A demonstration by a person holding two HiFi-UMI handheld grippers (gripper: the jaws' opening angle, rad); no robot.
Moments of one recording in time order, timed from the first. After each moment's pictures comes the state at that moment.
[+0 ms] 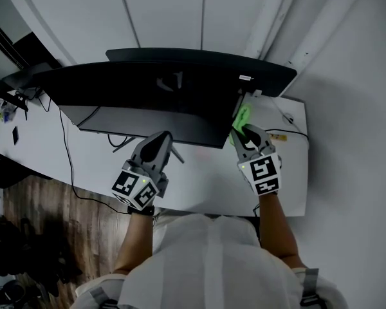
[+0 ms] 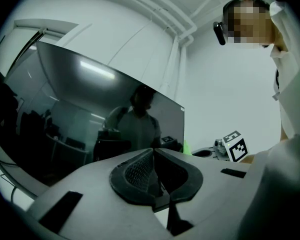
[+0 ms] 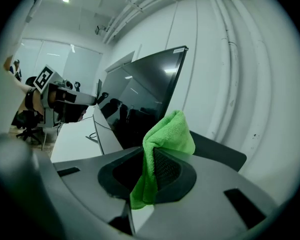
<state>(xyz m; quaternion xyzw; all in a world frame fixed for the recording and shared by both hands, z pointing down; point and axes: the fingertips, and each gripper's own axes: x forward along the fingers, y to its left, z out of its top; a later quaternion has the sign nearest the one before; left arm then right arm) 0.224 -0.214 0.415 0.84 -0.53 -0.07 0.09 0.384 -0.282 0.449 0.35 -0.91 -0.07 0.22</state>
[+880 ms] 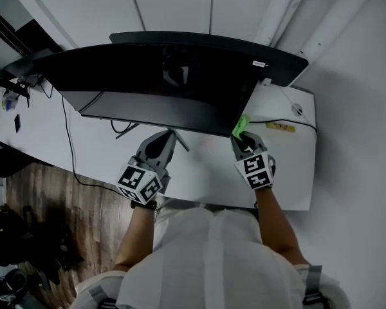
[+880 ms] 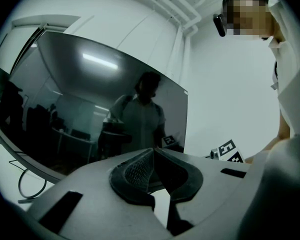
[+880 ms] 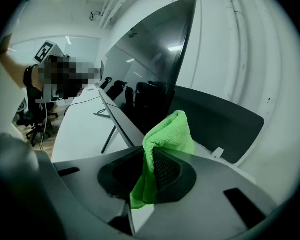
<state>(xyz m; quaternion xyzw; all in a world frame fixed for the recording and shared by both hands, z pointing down) 0.218 -0.199 0.474 0.83 -0.54 -0.02 0.13 0.386 -0.262 0.573 0.32 -0.89 -0.01 0.31</state>
